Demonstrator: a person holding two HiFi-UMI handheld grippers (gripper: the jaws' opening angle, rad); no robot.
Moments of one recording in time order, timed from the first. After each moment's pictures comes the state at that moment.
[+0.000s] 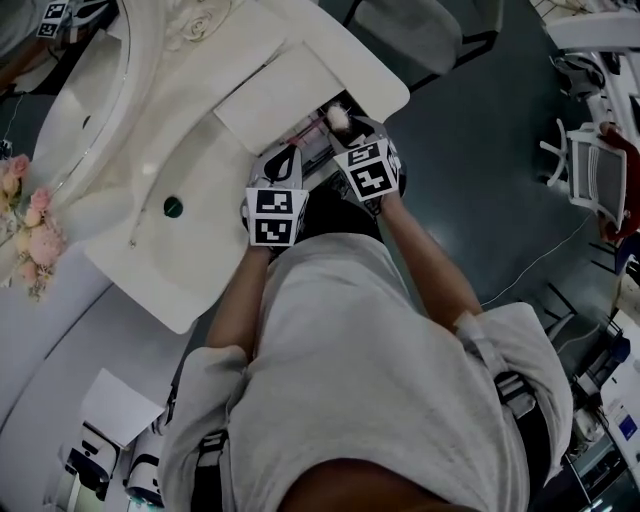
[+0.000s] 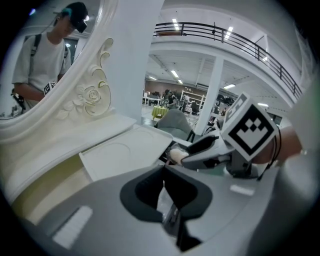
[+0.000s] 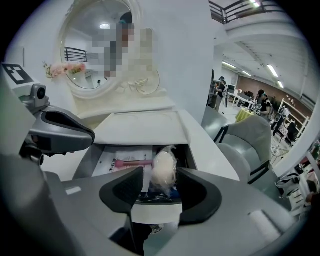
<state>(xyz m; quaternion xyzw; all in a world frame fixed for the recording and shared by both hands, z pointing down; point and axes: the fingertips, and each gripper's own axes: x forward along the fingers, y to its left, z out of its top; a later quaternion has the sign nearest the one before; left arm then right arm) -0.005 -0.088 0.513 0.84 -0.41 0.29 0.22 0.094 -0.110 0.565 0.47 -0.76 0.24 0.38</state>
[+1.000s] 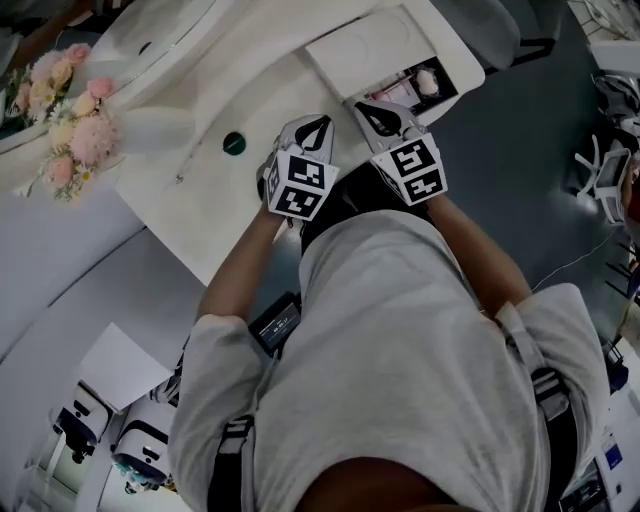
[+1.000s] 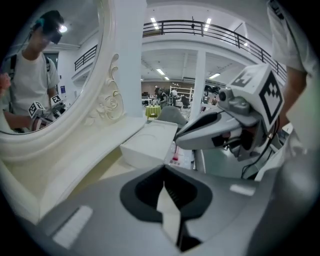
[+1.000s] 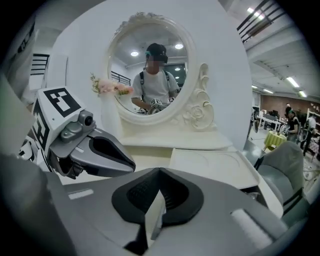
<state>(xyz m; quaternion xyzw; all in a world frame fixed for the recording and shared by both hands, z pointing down) -0.127 -0.048 0.497 0.85 -0.37 0.34 0.15 -0.082 -0.067 0.482 0.38 -0.88 0.15 0.26</state>
